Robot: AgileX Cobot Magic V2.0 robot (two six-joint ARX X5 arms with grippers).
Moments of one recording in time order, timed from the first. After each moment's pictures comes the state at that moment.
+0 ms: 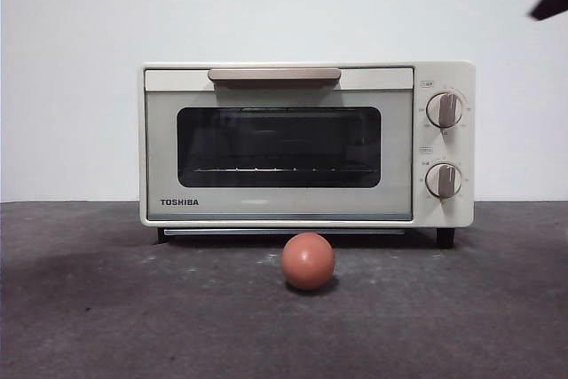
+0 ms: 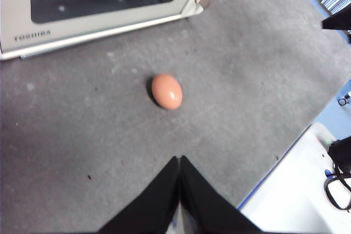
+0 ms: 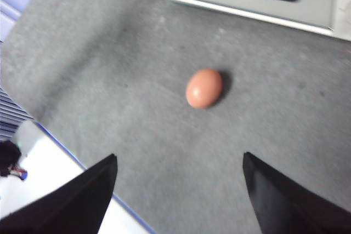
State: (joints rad) left arm -0.25 0.73 0.83 -0.78 0.60 -0.04; right arm 0.39 0.87 0.93 -0.81 -0.47 0.23
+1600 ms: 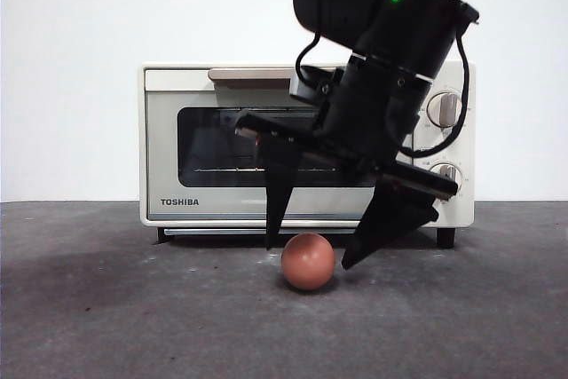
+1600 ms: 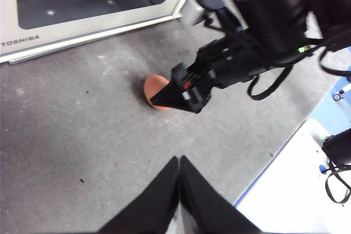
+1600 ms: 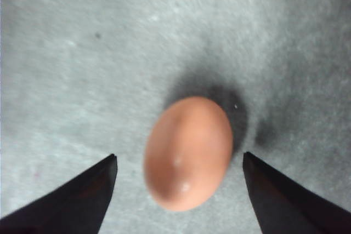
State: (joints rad) left arm -0.29 0.73 0.83 -0.77 0.60 -0.04; right arm 0.76 1.68 0.99 -0.33 -0.05 0.66
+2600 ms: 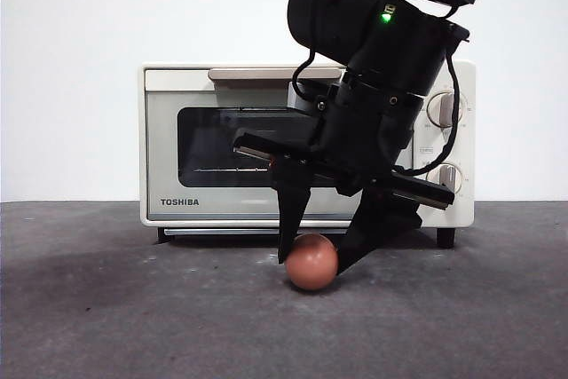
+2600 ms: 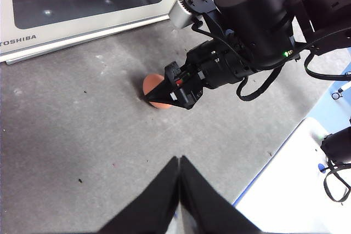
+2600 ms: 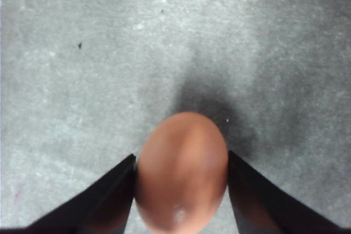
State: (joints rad) left arm -0.29 0.73 0.83 -0.77 0.60 -0.04; right arm 0.76 1.71 0.99 -0.29 -0.01 0.66
